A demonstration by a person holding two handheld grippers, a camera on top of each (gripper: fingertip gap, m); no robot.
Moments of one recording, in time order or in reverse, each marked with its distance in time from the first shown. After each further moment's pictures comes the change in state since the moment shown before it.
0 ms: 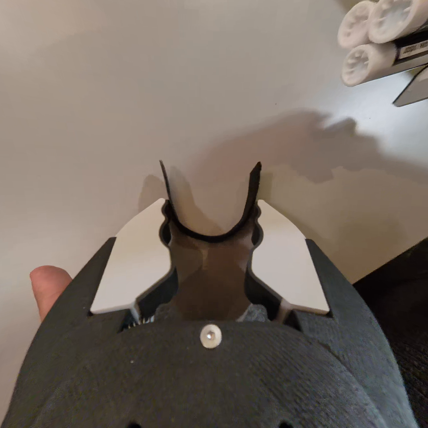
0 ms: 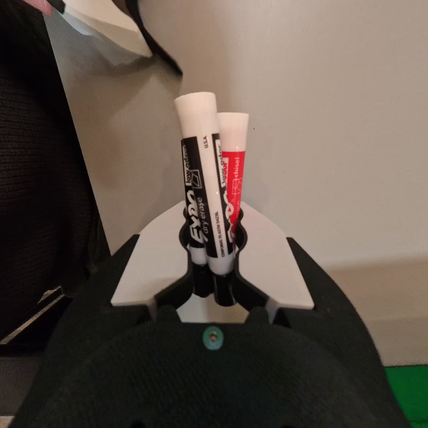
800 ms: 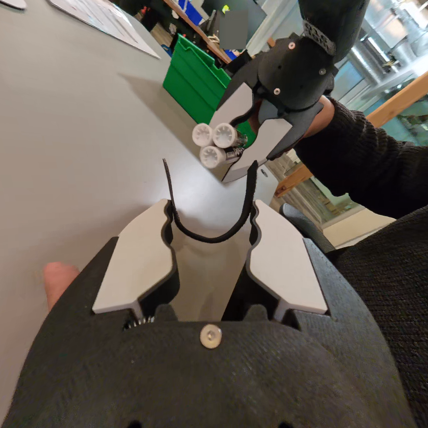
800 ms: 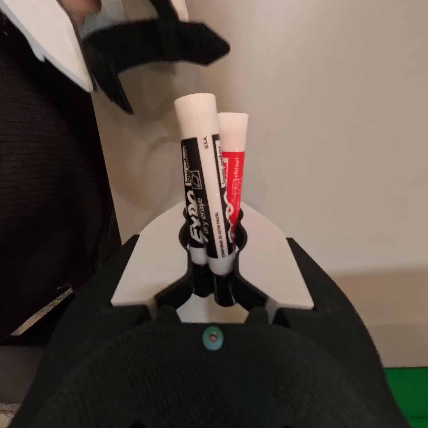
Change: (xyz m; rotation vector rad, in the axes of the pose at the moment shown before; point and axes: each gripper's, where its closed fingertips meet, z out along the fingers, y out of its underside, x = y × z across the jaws) left arm 0.069 -0.062 -0.041 0.320 0.752 -0.269; right arm -0.008 -0.022 -0.017 0.029 -0.018 -0.035
